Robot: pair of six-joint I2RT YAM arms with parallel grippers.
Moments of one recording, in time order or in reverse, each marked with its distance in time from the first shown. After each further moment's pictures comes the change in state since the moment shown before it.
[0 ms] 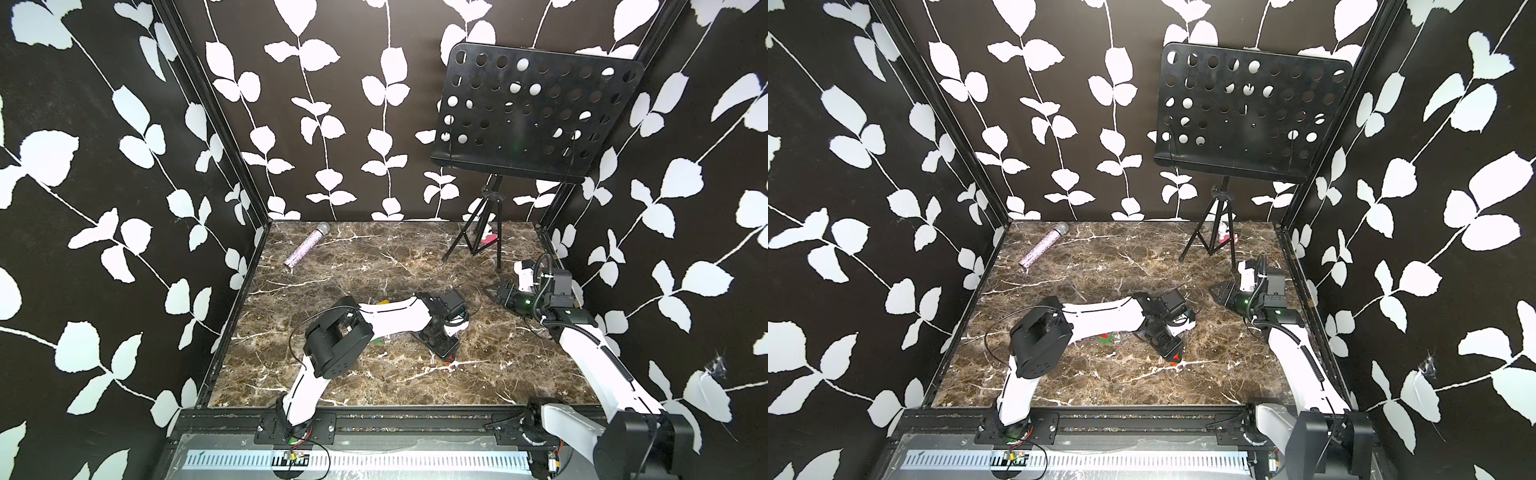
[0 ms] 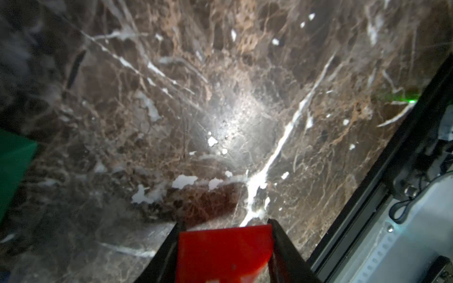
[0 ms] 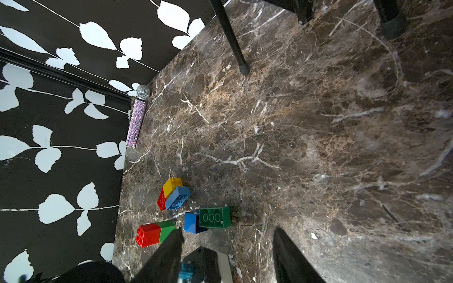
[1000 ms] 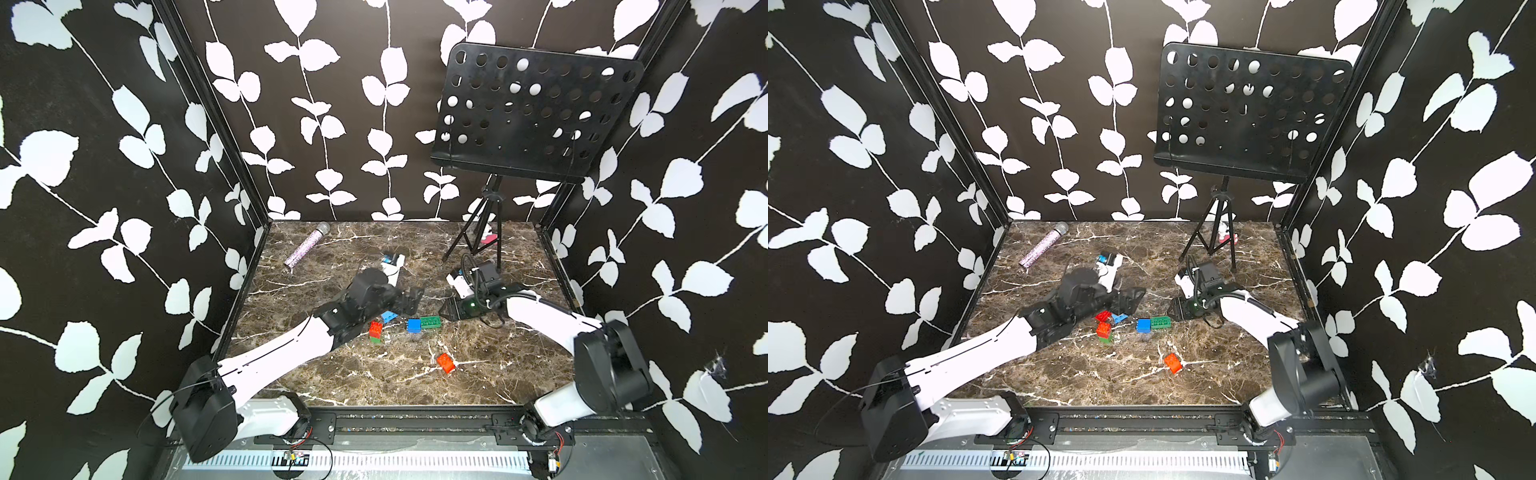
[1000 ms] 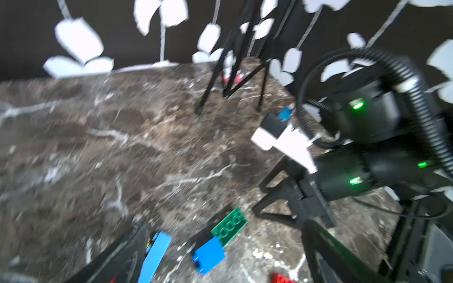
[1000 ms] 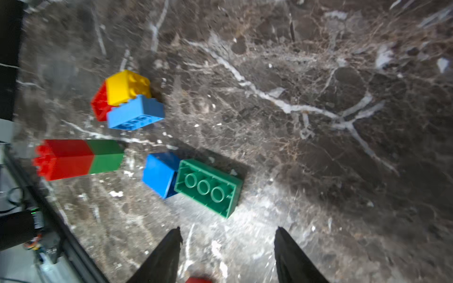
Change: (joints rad) left arm 0.241 -0.877 -0.727 0.754 -0.364 -0.182; right arm 0.436 0.479 0.211 -0.105 0.193 -0.323
